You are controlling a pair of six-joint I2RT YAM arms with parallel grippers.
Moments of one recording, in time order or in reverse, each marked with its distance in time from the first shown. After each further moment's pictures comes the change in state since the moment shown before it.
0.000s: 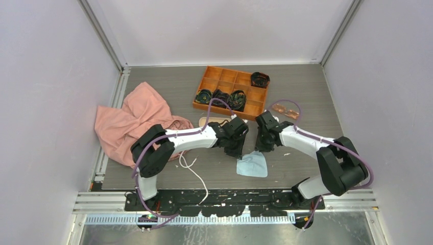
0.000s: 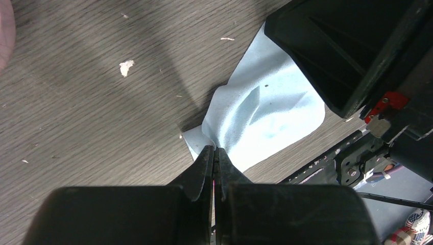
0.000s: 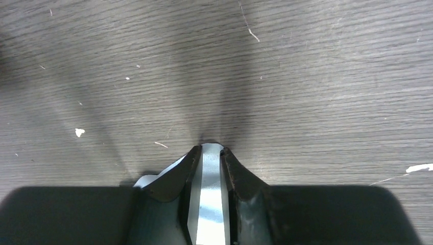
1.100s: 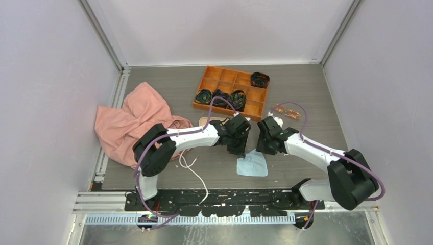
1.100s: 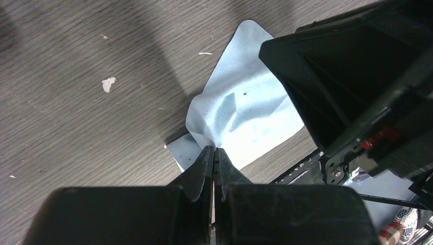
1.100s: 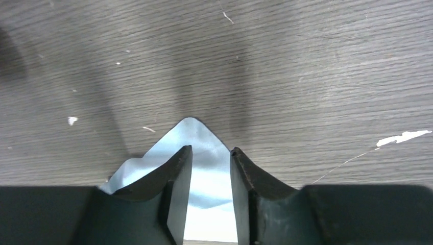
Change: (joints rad) left arm 0.007 0.023 0.050 -0.001 0.025 0.001; right arm 0.045 -0.160 -0.074 -0.008 0.095 0.045
